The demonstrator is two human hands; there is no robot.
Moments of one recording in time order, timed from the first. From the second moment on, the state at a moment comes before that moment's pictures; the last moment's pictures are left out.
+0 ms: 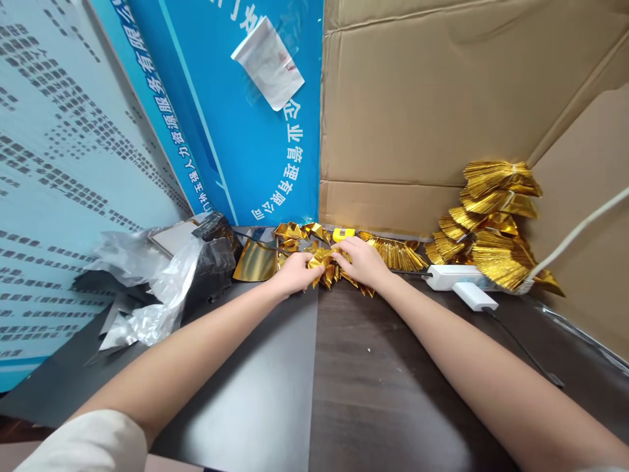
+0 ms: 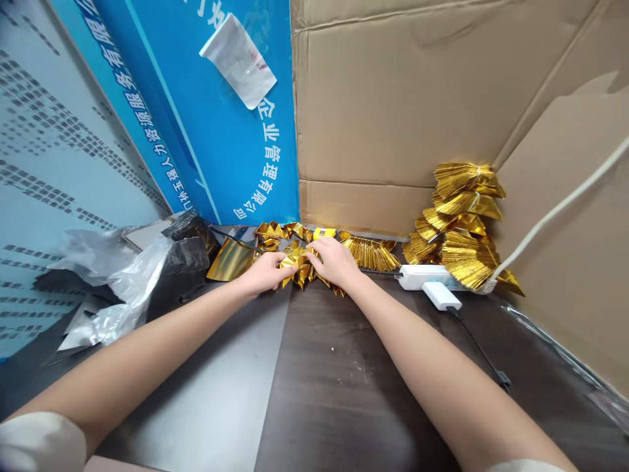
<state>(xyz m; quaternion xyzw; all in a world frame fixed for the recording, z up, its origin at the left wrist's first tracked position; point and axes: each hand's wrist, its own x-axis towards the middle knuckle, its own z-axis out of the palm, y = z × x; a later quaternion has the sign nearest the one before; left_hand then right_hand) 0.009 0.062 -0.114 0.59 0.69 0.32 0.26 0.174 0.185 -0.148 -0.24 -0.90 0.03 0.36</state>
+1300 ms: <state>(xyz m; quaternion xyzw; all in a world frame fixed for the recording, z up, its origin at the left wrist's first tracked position) 0.015 0.069 -0.126 0.60 0.68 0.28 0.31 0.172 0.191 -0.170 -0.24 -0.92 0.06 0.29</state>
